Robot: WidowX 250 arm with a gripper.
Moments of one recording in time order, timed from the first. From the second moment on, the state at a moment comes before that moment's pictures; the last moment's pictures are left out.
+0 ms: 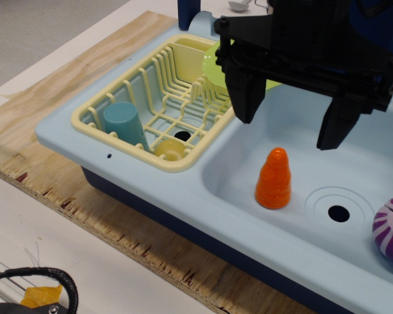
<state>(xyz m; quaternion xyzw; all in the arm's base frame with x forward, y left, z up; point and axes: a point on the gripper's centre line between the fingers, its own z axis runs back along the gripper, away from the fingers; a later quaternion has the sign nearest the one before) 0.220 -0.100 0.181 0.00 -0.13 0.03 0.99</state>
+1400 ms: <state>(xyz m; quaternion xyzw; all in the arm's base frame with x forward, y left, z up) 0.238 -0.093 0.114 -0.04 -0.09 0.05 0.99</state>
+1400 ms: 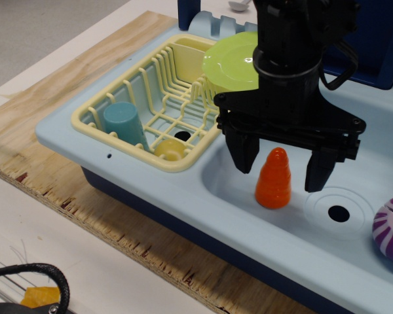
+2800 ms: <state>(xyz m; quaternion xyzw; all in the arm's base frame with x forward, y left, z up) 0.250 -0.087 0.090 -0.04 -0.07 0.06 0.99</state>
